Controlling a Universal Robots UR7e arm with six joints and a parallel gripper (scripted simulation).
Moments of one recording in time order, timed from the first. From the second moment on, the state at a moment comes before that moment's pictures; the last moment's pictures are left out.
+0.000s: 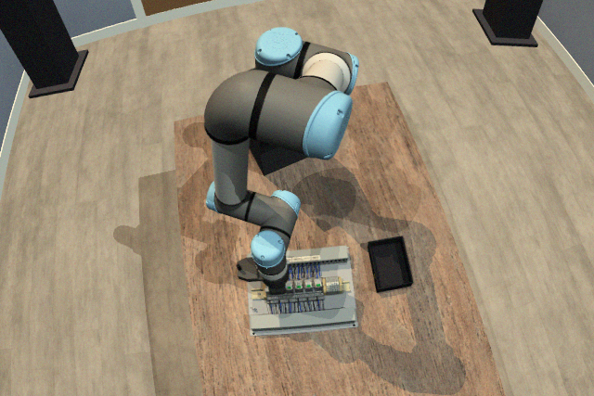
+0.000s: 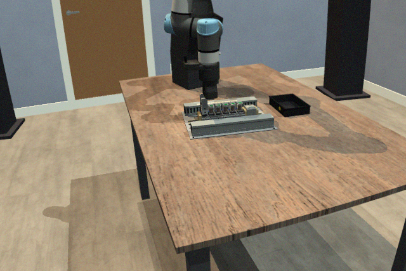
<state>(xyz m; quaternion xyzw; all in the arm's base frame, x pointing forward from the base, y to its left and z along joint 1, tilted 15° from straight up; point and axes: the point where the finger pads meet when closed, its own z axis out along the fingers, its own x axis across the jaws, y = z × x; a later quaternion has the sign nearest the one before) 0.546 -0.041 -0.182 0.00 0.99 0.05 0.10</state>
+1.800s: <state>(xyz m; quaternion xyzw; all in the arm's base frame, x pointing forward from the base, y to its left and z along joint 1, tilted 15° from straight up) 0.544 -0.041 -0.182 0.00 0.99 0.05 0.14</state>
